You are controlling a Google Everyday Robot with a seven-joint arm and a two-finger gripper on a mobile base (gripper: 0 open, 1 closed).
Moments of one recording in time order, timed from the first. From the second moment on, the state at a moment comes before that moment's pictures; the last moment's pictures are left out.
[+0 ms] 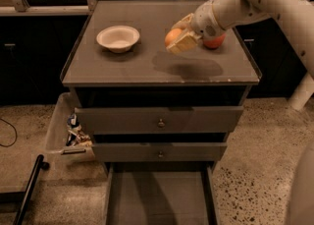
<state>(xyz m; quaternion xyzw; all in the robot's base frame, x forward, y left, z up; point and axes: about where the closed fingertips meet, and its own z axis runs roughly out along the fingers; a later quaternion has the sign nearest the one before) 0.697 -0.081 0.908 -0.59 0.68 0.17 0.40</state>
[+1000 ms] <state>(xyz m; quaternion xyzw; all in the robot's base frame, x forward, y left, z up) 0.529 -0.163 0.873 -0.57 0.72 0.14 0.38</state>
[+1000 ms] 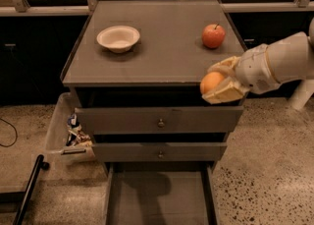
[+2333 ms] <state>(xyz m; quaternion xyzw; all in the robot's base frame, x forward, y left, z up) 0.535 -0.156 0.738 -0.54 0.73 0.19 0.37</state>
